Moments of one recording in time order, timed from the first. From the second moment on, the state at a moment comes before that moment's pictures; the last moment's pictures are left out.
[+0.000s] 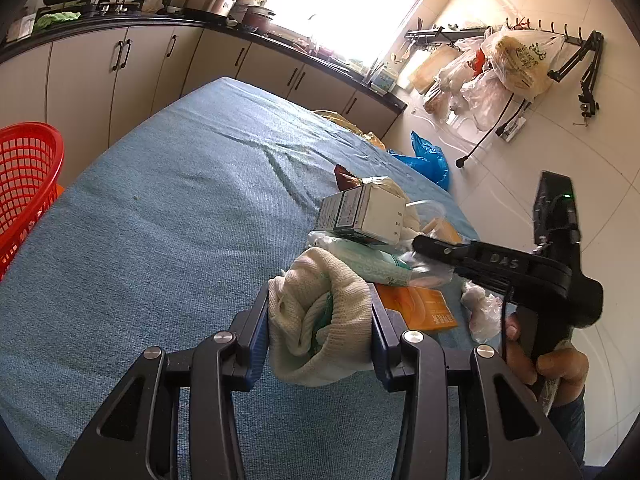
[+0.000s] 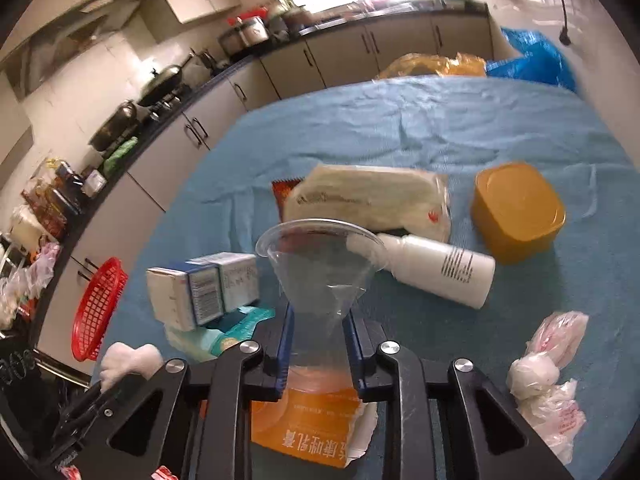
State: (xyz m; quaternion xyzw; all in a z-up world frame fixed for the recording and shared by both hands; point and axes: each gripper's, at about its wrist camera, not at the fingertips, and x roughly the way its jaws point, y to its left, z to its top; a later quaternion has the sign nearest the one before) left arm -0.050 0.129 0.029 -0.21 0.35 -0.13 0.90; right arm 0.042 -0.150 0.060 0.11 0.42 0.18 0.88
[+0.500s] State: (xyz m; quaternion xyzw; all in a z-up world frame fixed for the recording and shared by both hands) left arm -0.053 0.131 0.029 -0.21 0.34 -0.14 0.91; right arm 0.013 -0.149 0.096 0.11 0.33 0.21 0.91
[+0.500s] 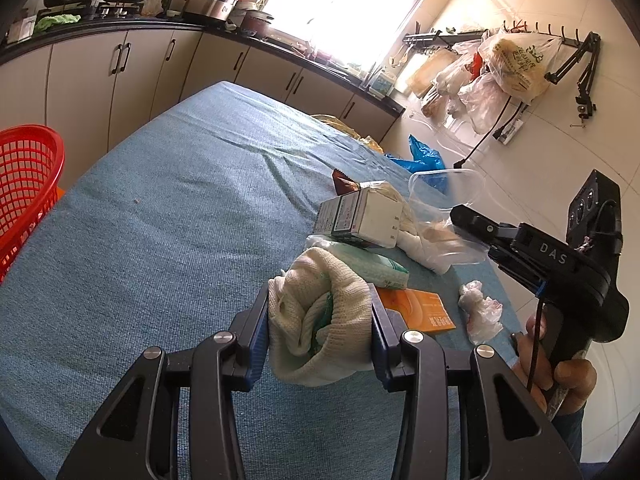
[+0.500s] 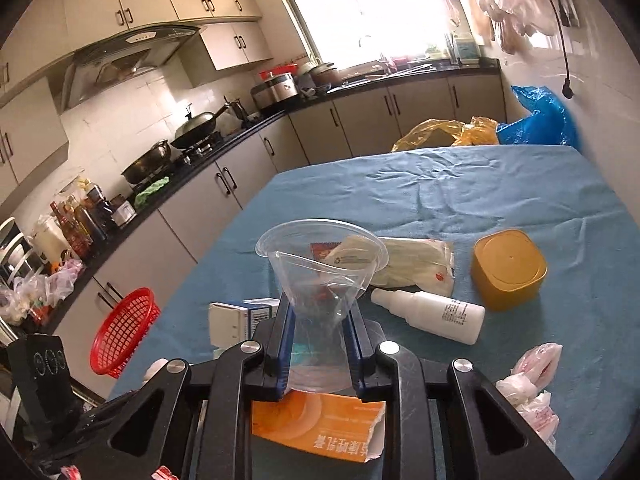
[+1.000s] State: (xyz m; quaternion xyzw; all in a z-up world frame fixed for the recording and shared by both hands) left arm -0.052 0.131 0.029 -0.21 0.35 -0.14 0.91; right arm 0.005 -0.143 0.097 0.11 0.32 0.24 0.91
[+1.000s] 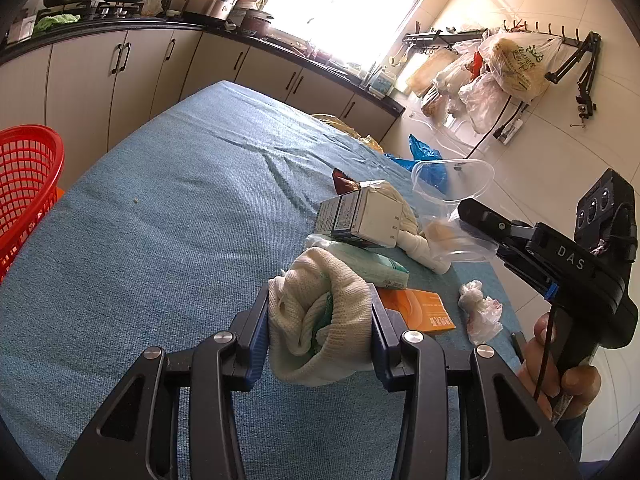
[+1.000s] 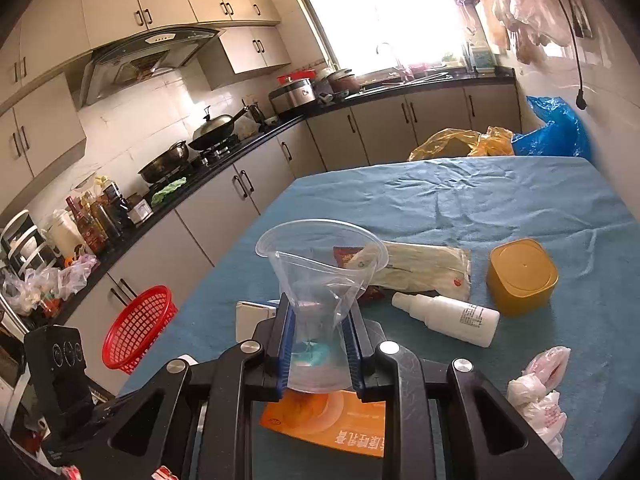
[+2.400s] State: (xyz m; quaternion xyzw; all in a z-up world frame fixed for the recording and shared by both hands) left arm -0.051 0.130 0.028 -0.21 0.34 -0.13 0.91; right arm -0.004 -0.132 0.098 0.09 0.31 0.26 0.91
